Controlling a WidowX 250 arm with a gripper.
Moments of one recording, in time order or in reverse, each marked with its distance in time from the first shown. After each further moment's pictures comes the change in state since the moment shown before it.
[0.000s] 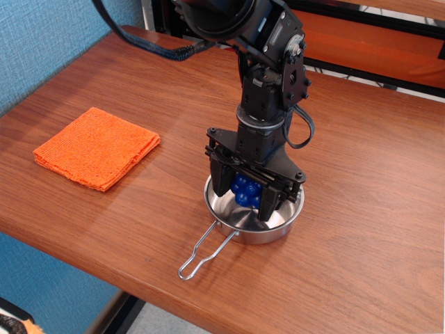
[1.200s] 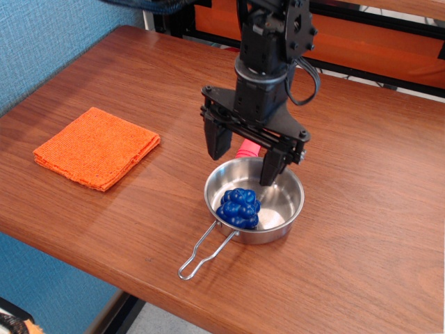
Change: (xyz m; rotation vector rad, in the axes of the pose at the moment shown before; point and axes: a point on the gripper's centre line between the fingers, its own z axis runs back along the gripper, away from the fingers) arm 0.005 0.014 0.046 0.044 -0.041 0.059
